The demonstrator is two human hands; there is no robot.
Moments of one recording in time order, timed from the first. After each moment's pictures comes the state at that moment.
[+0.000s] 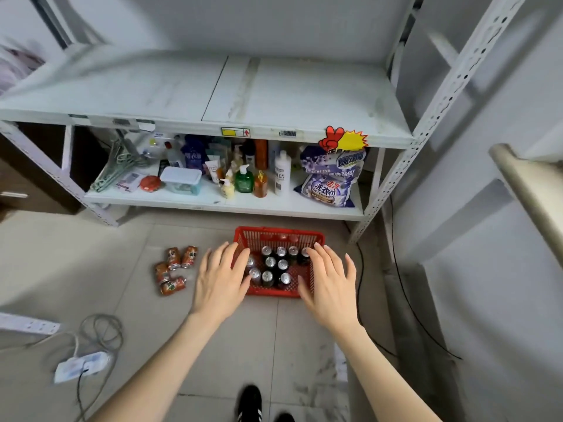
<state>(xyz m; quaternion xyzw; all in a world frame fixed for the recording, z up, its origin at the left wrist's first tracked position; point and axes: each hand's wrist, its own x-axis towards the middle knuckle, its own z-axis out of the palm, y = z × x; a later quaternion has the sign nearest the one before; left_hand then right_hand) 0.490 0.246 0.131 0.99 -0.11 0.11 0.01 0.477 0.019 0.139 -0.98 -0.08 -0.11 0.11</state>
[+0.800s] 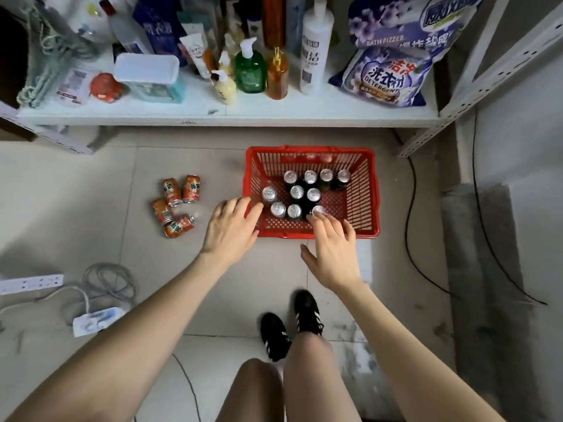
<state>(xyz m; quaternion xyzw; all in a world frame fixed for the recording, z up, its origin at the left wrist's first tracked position) 0.635 0.319 -0.104 0.98 -0.19 -0.10 -0.02 0.587 0.101 -0.119 -0.98 -0.07 0.07 0.16</state>
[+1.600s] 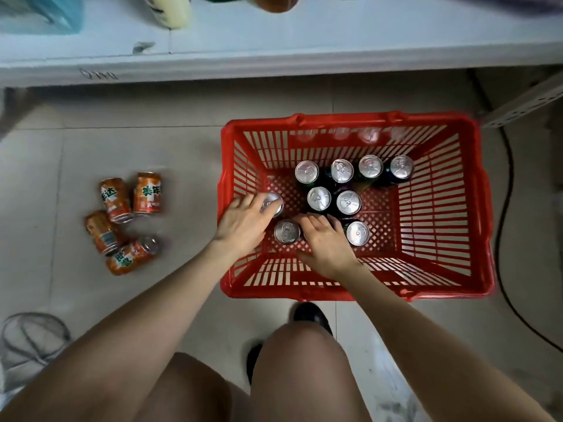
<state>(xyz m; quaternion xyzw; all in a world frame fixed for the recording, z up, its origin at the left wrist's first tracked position) 0.784 0.316 -0.444 0.94 -0.24 -0.23 -0.04 0.733 0.124 -0.474 -0.95 -0.15 0.21 0.19</state>
